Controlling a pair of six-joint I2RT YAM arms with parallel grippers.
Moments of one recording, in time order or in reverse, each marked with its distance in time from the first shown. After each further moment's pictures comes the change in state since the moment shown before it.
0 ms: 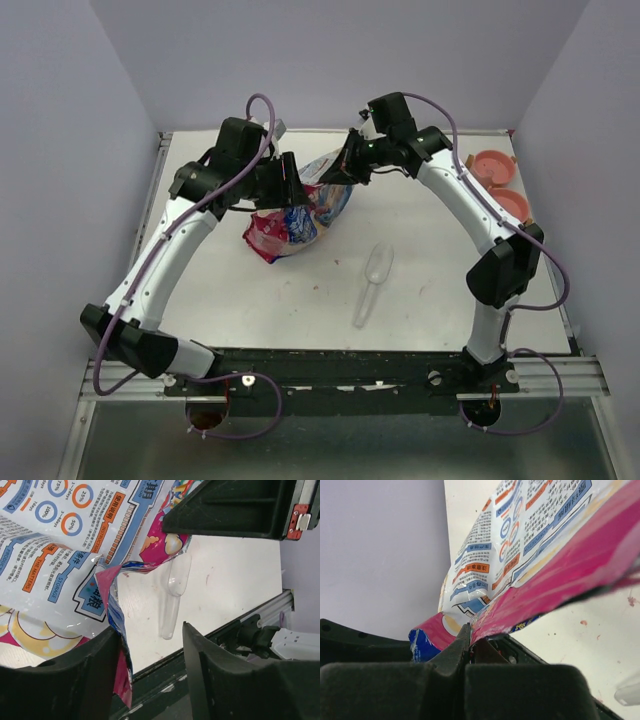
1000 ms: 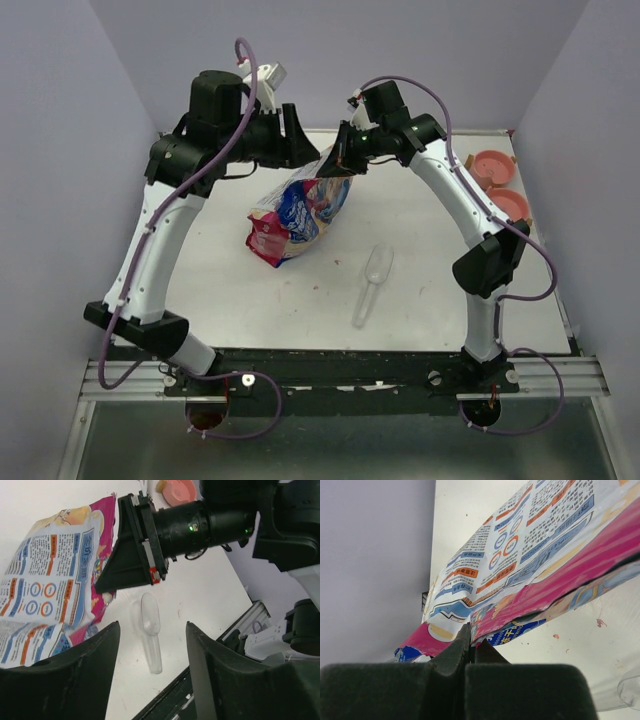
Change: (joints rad) left arm 0.023 0.100 0.428 -0.055 0.108 0.159; right arm 0.010 0.136 0.264 -0.138 0.020 -0.219
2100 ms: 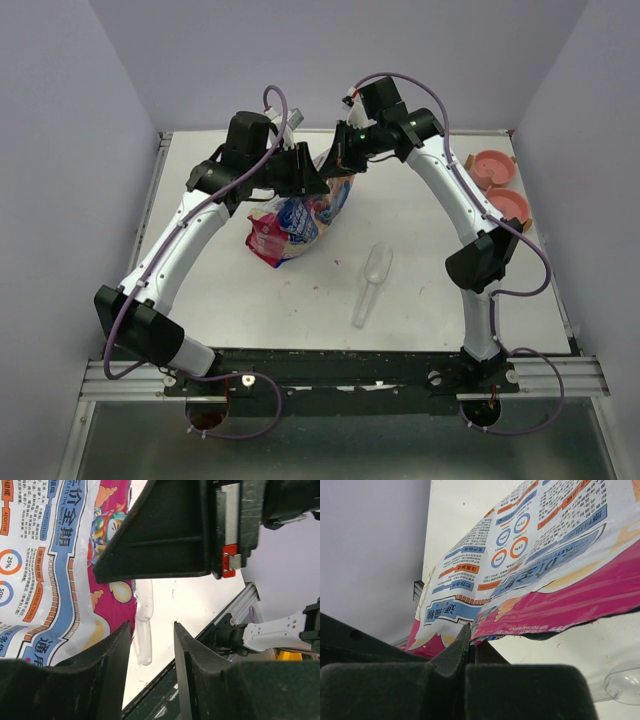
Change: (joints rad) left arm -0.011 0.026 -0.426 0.299 0.105 -0.116; right arm 0.002 0.062 0.126 -0.103 -0.031 -0.069
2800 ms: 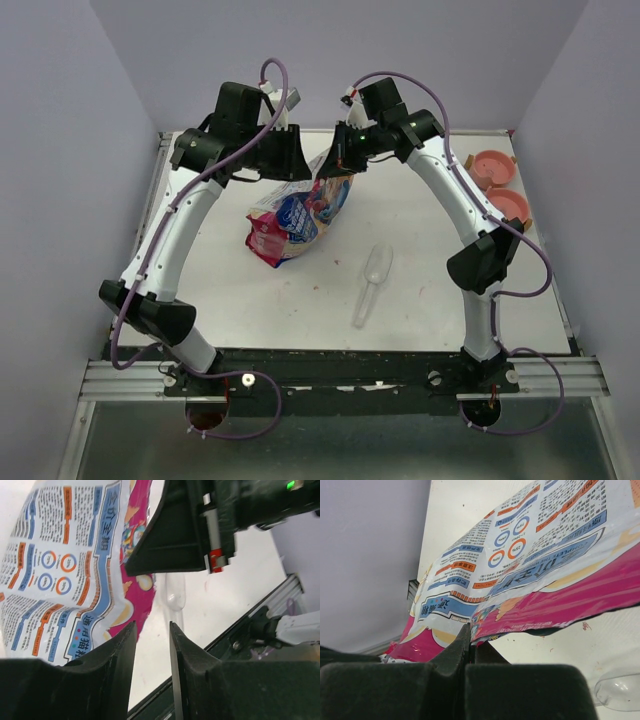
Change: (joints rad) left arm 0.035 0.106 0.423 -0.372 -0.097 0.205; right arm -0.001 -0.013 -0.032 0.028 -0.002 -0.060
